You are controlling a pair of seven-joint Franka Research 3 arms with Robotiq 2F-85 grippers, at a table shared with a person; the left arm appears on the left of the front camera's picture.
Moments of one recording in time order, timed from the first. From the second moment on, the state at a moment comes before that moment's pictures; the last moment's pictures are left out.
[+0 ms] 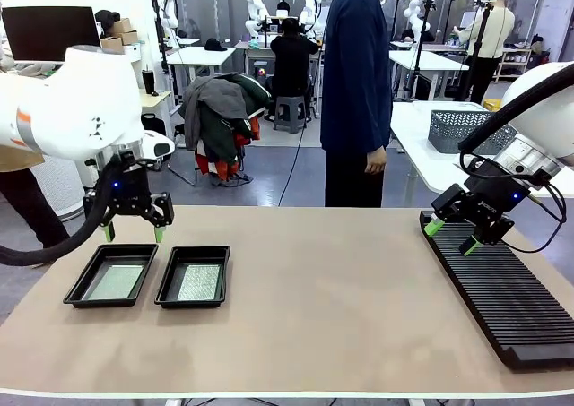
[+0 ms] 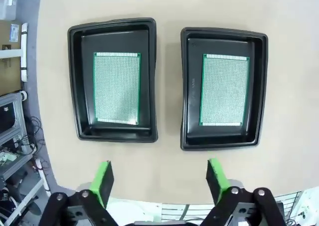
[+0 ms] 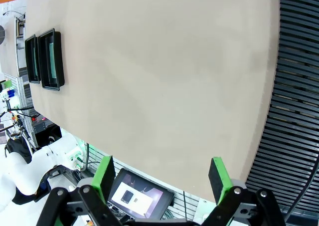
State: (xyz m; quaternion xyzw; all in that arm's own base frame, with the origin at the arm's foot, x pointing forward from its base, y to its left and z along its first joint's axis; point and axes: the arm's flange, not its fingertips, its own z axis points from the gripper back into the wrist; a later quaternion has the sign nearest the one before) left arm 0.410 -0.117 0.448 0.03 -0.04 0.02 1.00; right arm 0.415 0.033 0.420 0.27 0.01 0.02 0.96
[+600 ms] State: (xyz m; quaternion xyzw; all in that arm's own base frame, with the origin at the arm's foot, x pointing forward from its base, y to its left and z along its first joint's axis) left arm 0.410 -0.121 0.466 0.03 -0.04 0.01 1.00; right arm 0.415 0.033 0.420 0.27 0.01 0.02 0.96
